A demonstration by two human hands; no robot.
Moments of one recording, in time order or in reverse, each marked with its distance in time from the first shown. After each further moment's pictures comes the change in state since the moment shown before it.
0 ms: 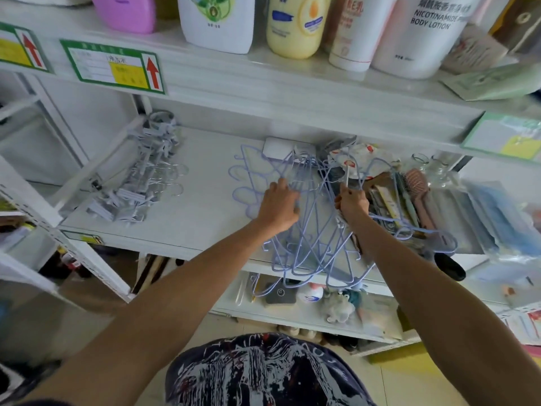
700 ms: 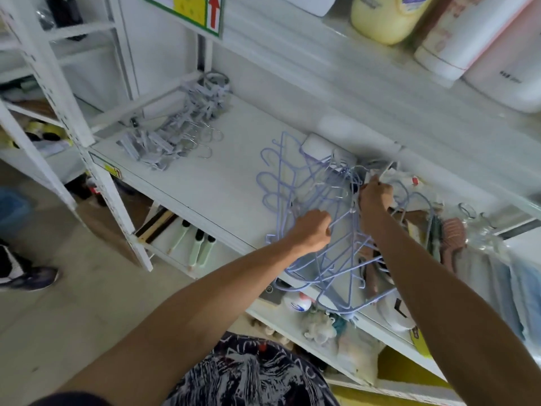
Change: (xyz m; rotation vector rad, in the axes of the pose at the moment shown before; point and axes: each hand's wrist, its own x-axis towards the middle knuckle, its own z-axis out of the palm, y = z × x) left_hand 0.000 0.046 0.063 -0.332 -0.013 -0.264; right_hand 0.037 -0.046 0.025 -0.397 -0.079 -0.364
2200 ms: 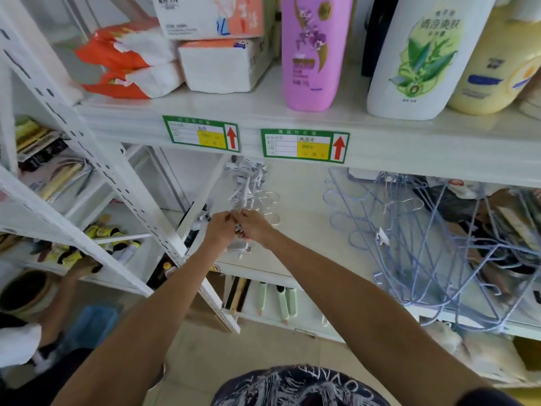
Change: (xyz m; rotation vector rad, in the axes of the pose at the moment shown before) left_hand -0.037 -0.284 -0.317 -0.322 0.177 -0.418; right_hand -0.184 -0.300 0.272 0.546 -0.782 -0.008
